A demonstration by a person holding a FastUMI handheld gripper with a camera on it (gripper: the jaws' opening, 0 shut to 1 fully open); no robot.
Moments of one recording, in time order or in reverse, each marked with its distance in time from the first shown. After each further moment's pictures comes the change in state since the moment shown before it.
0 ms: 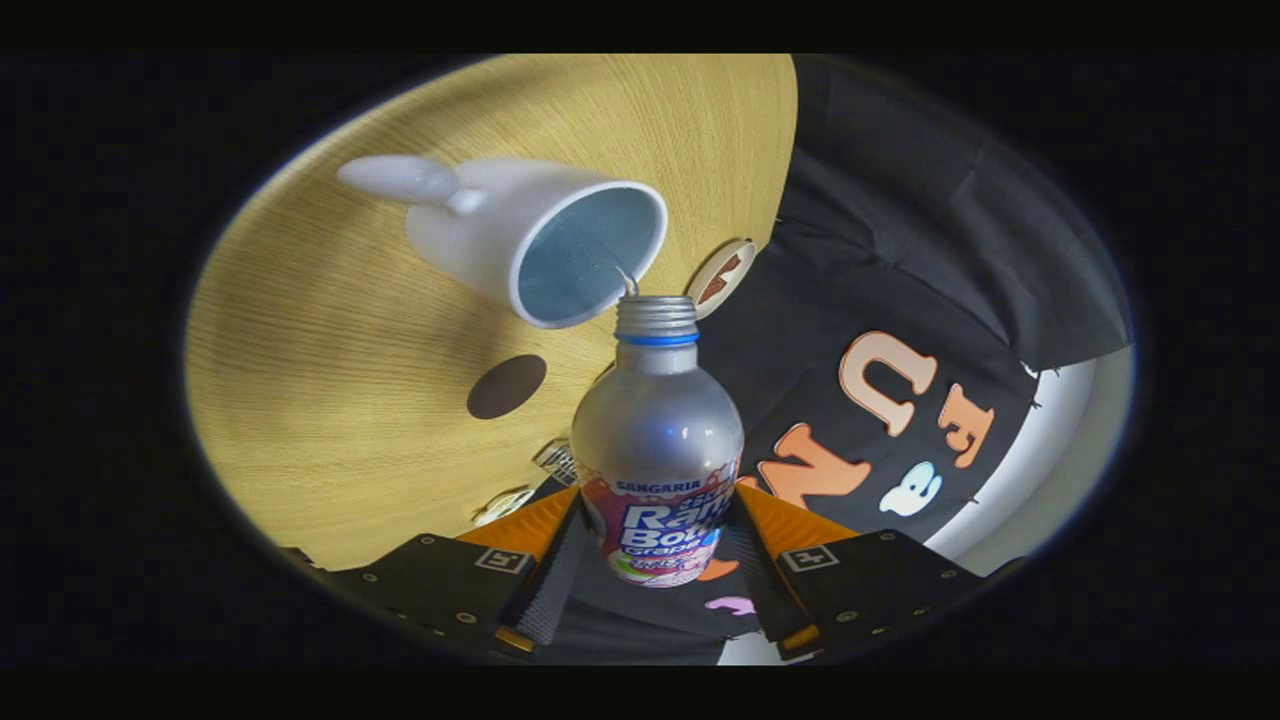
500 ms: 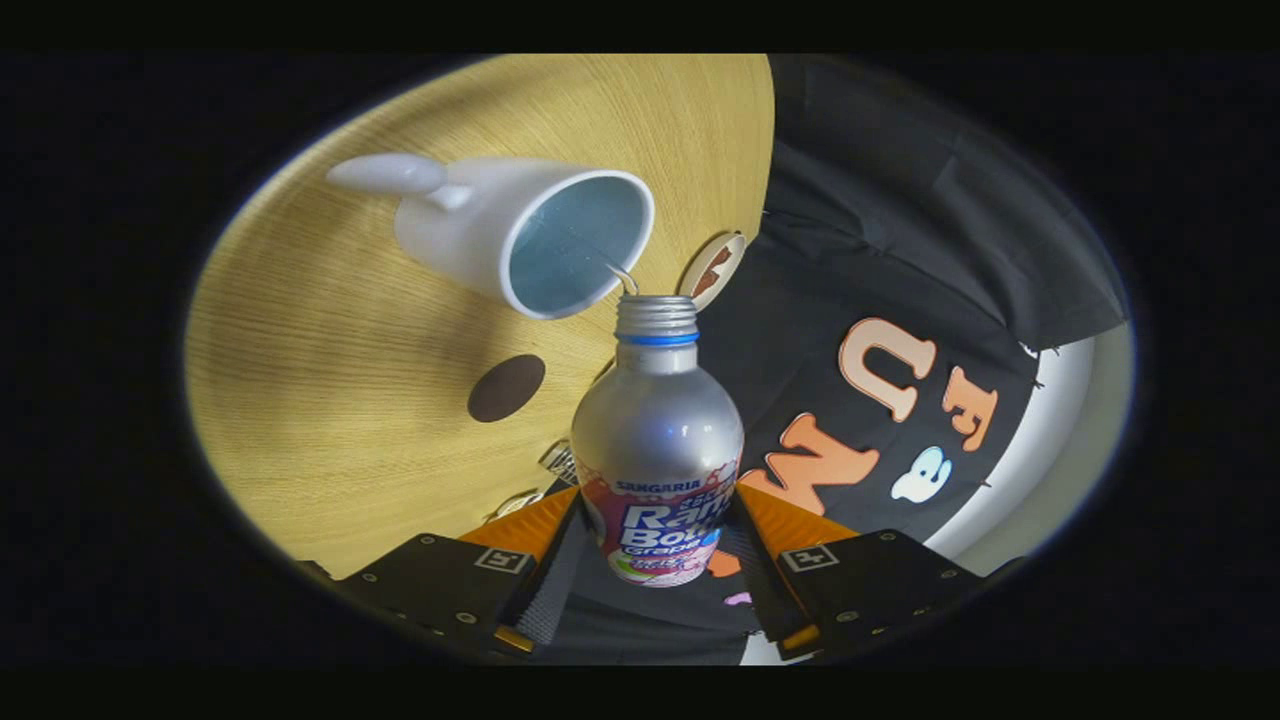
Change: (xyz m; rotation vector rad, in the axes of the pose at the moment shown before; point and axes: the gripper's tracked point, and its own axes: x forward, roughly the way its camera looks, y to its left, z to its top) arm 0.002 0.005 -0.008 0.055 0.007 -0.002
